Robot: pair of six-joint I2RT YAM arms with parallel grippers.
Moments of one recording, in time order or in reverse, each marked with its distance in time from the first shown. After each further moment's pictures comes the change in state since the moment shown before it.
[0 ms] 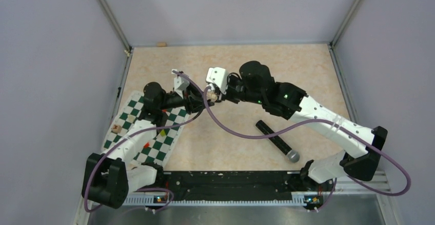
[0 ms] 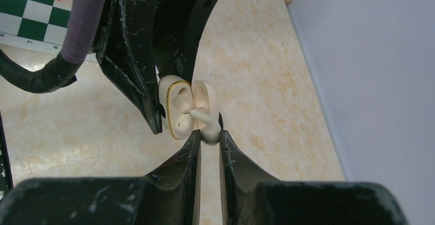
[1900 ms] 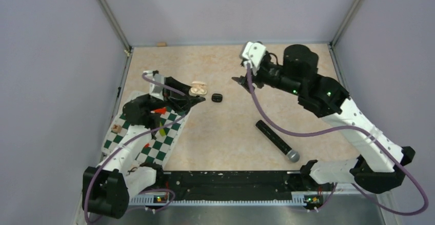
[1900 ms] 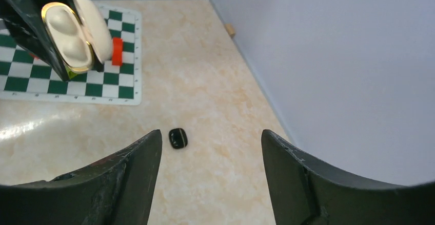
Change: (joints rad) left arm 0.062 -0.084 -0.016 0.559 0.059 -0.465; right arm -0.097 -0.118 0.129 -0.079 -0.067 0.023
